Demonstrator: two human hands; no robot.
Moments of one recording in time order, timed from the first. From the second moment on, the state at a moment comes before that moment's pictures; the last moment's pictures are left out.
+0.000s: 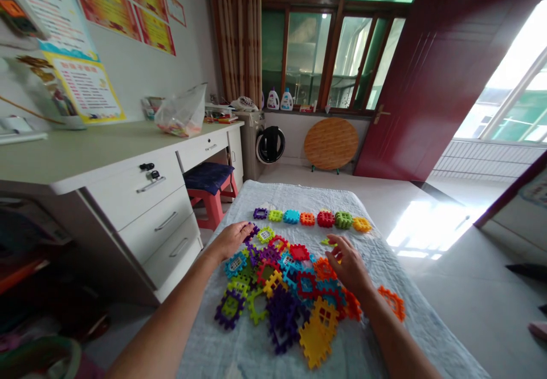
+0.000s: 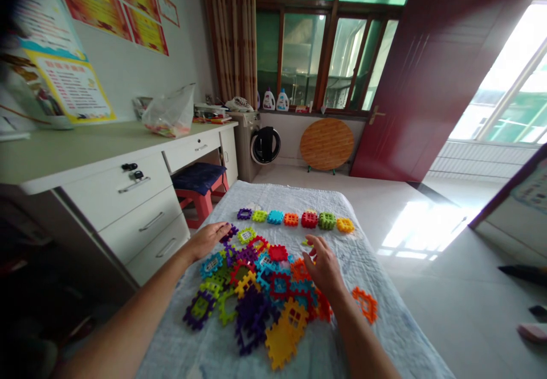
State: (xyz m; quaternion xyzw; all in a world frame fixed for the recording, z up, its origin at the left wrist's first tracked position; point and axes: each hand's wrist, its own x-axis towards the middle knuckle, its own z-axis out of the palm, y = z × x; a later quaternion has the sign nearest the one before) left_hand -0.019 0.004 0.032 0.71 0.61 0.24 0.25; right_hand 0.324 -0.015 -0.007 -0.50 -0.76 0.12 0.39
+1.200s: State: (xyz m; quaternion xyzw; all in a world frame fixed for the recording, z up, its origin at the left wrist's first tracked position) left_hand -0.045 0.043 0.001 0.76 0.64 0.11 0.08; right_hand 0.327 -0.012 -0.016 -0.51 -0.75 0.12 0.40
